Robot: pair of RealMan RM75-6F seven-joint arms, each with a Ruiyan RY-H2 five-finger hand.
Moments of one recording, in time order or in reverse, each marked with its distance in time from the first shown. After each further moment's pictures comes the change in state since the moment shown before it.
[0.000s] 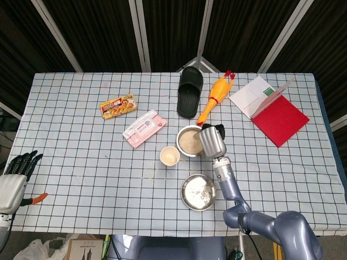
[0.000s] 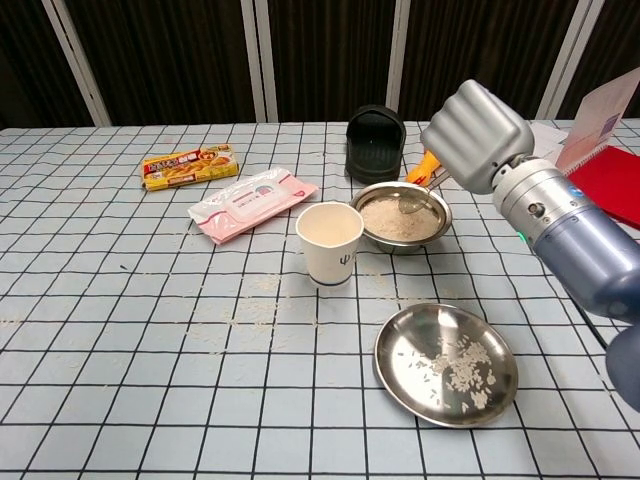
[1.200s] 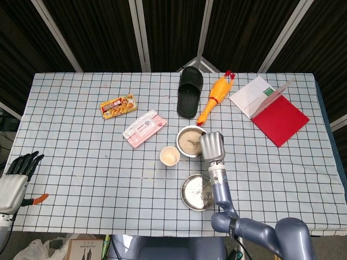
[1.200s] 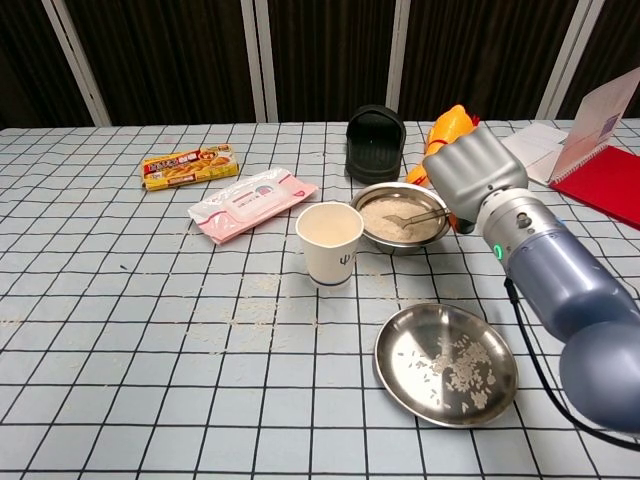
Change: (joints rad) left arm -0.006 0.009 0.005 -0.015 -0.011 -0.018 -0.012; right arm -0.069 -0.055 0.187 -0.155 0.171 -0.099 0.138
